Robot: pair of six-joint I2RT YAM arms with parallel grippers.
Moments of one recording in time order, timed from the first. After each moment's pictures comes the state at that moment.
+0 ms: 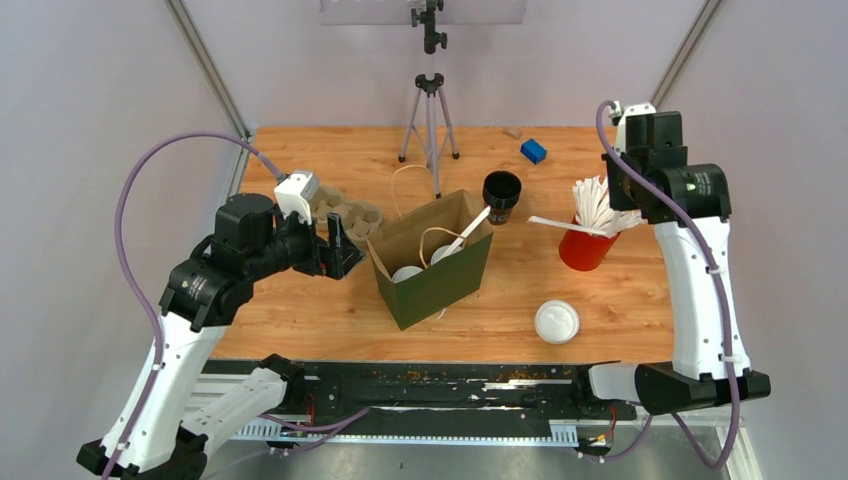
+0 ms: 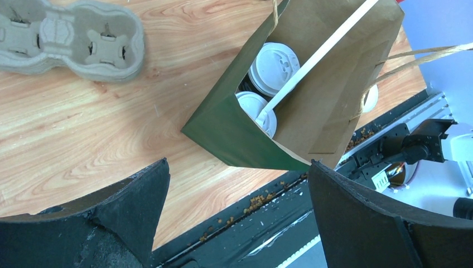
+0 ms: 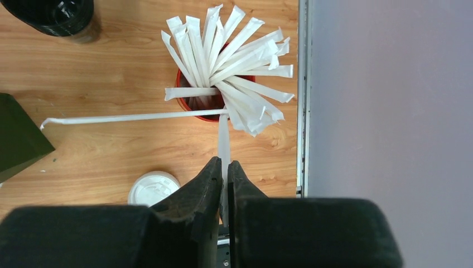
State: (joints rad) left arm -0.44 0.84 1.28 -0.97 0.24 -0.30; right arm 0.13 1.31 1.78 -1.27 0.30 -0.08
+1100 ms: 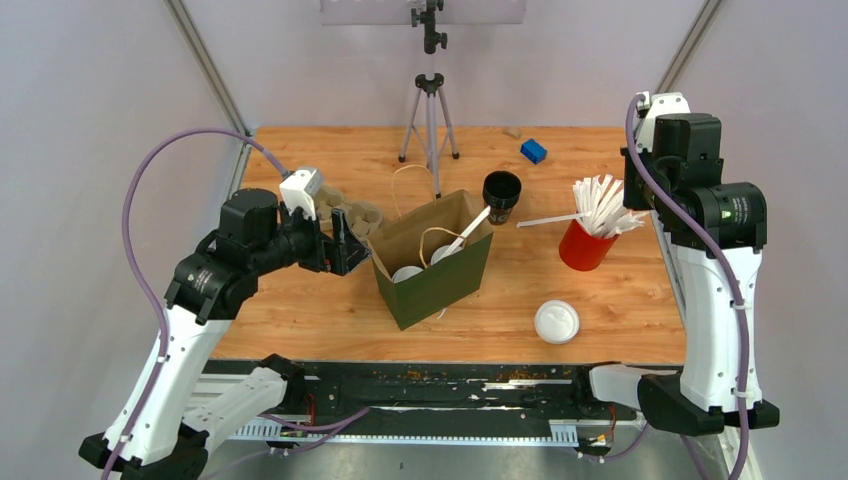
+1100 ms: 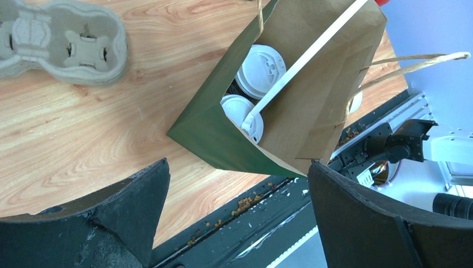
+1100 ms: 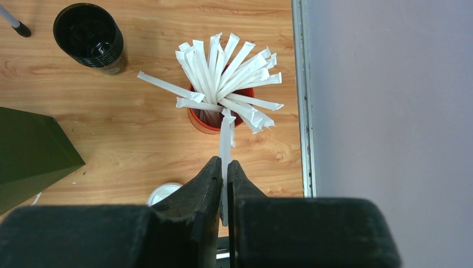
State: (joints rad) left arm -0.44 0.87 1.28 -0.94 0.28 -0.33; right arm 0.13 1.25 1.94 -1.33 0.28 -0.05
